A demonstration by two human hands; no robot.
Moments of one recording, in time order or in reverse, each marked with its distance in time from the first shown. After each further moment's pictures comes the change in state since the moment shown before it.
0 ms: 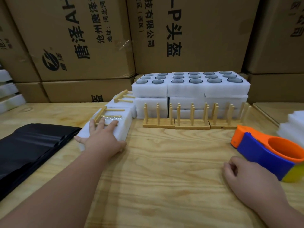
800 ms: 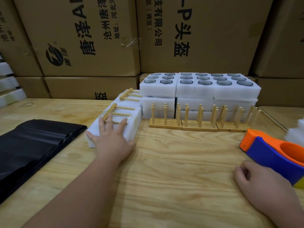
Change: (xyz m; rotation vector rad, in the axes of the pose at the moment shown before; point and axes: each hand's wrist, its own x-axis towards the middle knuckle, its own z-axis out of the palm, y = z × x) left_hand -0.012 0.000 0.019 -0.050 0.173 0.086; right_hand 0.002 -0.002 -0.001 -0.005 -0.050 0.025
